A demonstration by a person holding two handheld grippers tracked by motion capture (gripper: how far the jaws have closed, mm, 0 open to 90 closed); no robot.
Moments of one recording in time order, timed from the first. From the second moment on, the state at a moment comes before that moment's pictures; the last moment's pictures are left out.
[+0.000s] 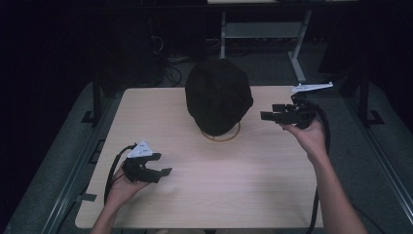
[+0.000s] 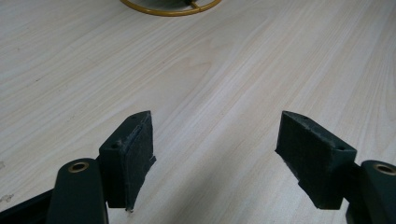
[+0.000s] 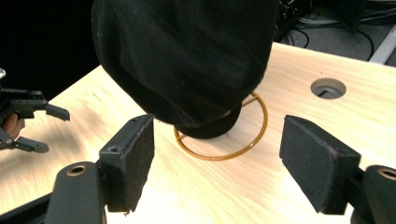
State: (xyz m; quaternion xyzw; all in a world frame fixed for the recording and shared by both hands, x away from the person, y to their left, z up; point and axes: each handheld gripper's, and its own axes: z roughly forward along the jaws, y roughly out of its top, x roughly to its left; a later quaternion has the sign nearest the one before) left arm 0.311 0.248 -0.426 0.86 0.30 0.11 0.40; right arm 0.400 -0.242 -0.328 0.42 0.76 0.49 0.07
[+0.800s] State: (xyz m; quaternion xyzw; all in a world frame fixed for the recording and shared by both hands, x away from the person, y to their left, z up) left arm 0.309 0.250 -0.428 0.85 0.31 0.11 0.40; right arm 0.365 -0.259 -0.366 0.43 0.76 0.48 0.05
